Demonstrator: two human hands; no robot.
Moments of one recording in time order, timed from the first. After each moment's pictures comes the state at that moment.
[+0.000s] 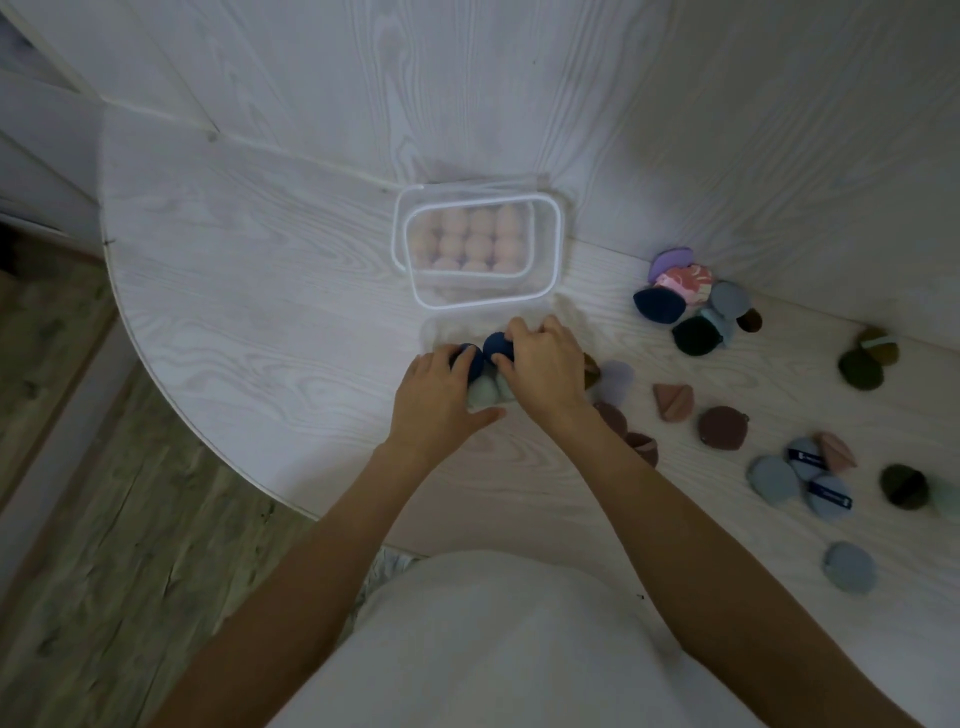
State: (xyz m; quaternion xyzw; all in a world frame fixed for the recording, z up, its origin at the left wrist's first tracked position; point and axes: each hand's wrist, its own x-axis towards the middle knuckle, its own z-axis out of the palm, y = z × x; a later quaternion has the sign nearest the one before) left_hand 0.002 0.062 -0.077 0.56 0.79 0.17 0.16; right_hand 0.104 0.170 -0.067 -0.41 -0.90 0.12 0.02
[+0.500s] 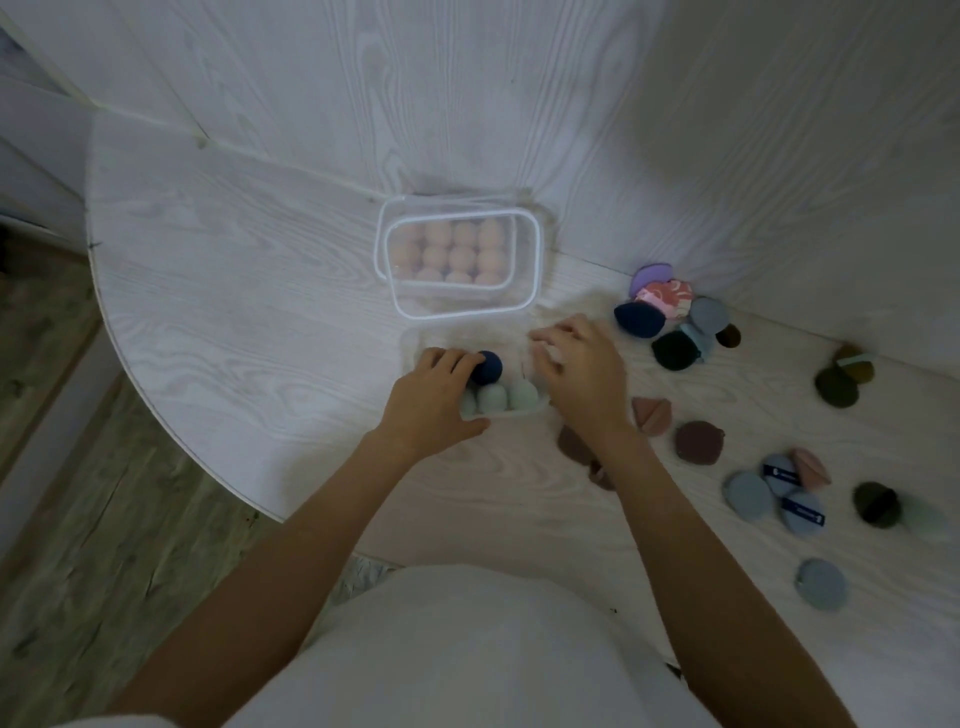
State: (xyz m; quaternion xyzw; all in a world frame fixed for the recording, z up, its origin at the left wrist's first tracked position) left_hand 0.006 0.082 -0.069 0.61 0.76 0.10 0.20; right_hand 0.157 0.196 -0.048 -0.42 -0.88 0.18 0.16
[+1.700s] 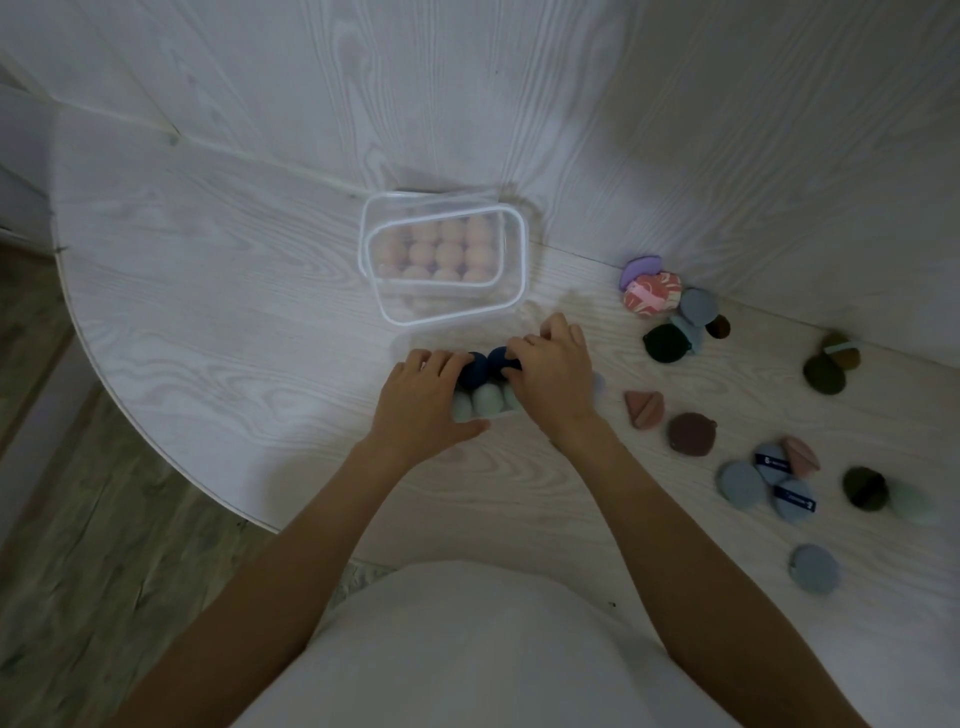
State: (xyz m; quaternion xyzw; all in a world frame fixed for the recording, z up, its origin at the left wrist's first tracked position) left_hand 0.004 0.080 -0.082 0.62 0.76 0.16 0.15; right_hand 0.140 0.192 -0.068 -0.37 -0.92 0.05 0.06
